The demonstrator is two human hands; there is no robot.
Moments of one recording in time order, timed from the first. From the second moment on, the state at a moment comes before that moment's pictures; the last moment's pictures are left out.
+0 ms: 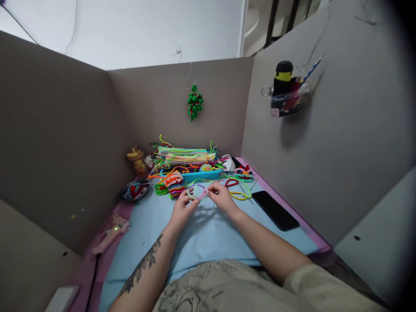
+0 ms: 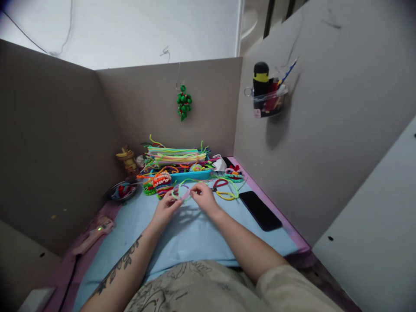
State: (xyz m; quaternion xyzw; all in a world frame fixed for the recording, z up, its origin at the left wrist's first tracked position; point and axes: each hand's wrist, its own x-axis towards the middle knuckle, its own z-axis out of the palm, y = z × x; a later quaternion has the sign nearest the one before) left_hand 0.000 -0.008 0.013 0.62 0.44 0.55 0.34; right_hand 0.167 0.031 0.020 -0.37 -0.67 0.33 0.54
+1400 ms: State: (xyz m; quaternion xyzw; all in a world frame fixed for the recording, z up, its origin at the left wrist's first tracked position) left_hand -0.002 -0.002 0.008 0.40 0.44 0.60 0.53; right_hand 0.149 0.003 0.012 -0.31 -0.77 0.12 0.54
